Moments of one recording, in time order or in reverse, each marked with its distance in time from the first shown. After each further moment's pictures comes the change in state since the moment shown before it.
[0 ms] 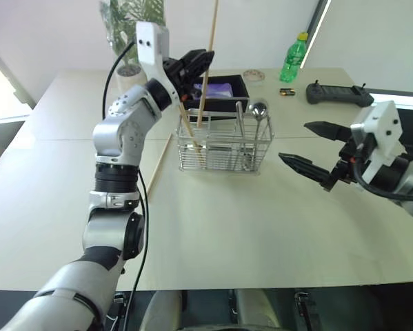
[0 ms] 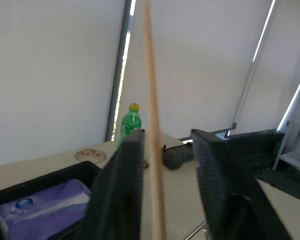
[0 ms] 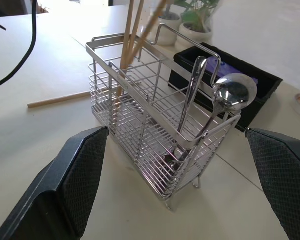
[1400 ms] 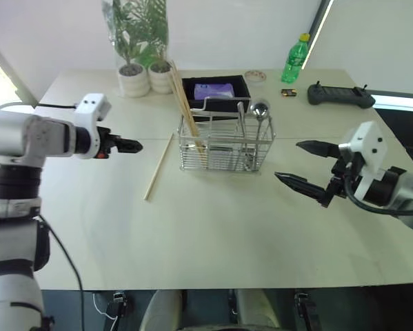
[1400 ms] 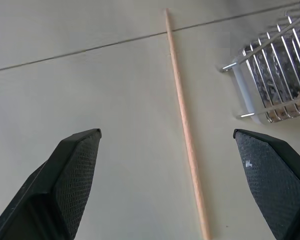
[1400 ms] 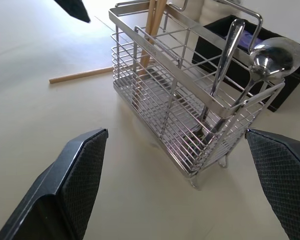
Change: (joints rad) left arm 0.035 0.592 -0.257 0.030 -0.068 0.868 -0.045; right arm 0.102 -0.019 0.029 -0.009 -0.037 -0.038 0.089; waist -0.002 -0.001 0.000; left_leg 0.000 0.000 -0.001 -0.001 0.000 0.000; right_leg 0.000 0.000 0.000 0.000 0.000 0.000
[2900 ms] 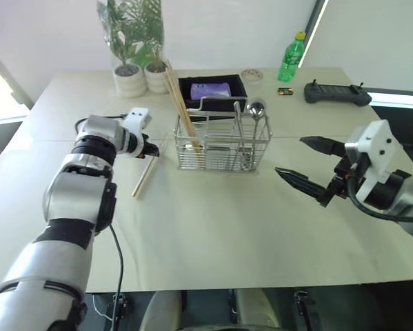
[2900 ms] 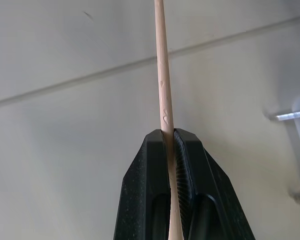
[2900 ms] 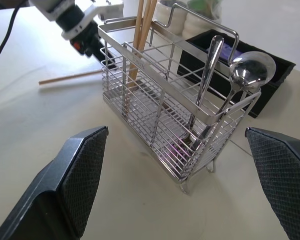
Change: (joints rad) left arm -0.275 -0.292 0.106 0.821 0.441 -0.615 0.006; right arm 0.027 0.024 -0.040 -0.063 0.048 -0.001 -0.094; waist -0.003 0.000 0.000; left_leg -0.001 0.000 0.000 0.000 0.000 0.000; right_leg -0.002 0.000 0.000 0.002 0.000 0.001
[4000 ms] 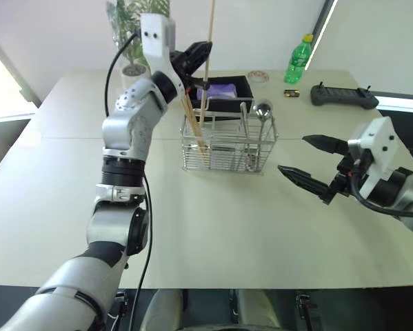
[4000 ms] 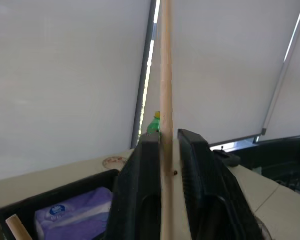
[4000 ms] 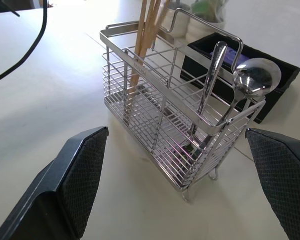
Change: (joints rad) left arm 0.179 -0.330 0.124 -0.740 -0.304 -0.373 0.116; right arm -0.011 -0.006 -0.004 0.024 0.021 0.002 -0.023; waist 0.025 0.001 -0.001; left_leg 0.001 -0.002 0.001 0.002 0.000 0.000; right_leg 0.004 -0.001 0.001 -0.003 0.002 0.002
